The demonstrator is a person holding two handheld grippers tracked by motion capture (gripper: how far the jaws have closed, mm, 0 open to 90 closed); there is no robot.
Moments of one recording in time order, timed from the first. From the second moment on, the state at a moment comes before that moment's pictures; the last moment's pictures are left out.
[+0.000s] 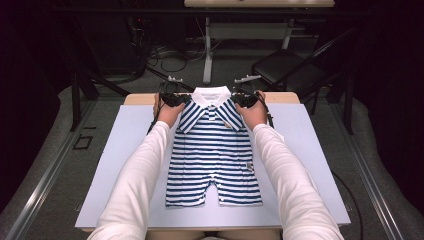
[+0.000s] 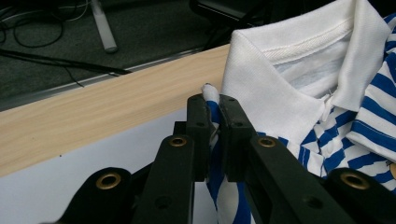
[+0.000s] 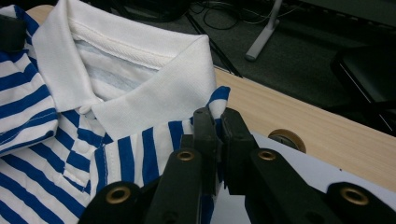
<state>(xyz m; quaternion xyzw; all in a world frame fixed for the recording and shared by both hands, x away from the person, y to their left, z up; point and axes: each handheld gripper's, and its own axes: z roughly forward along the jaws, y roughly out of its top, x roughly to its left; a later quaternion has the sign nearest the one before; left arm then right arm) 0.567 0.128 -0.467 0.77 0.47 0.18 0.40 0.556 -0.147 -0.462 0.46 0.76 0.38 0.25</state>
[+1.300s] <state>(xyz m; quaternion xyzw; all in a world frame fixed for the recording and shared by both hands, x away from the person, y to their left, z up) 0.522 0.135 -0.464 0.76 0.45 0.16 0.44 0.514 -0.155 -0.459 0.44 0.76 0.41 0.24</state>
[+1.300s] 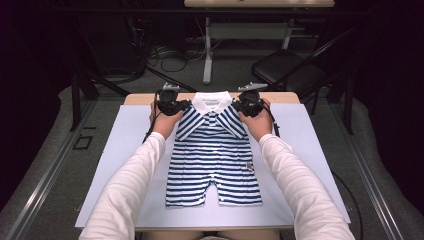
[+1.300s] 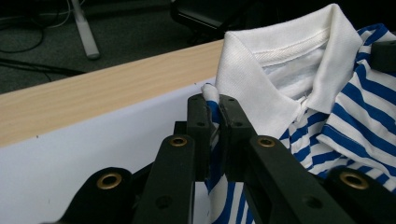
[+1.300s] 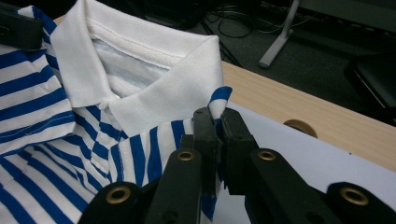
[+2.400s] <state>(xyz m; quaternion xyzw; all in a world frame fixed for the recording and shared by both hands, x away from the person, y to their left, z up) 0.455 0.145 -0.481 0.76 0.46 0.11 0.45 0.451 -0.163 -0.471 0.46 0.75 0.43 0.19</state>
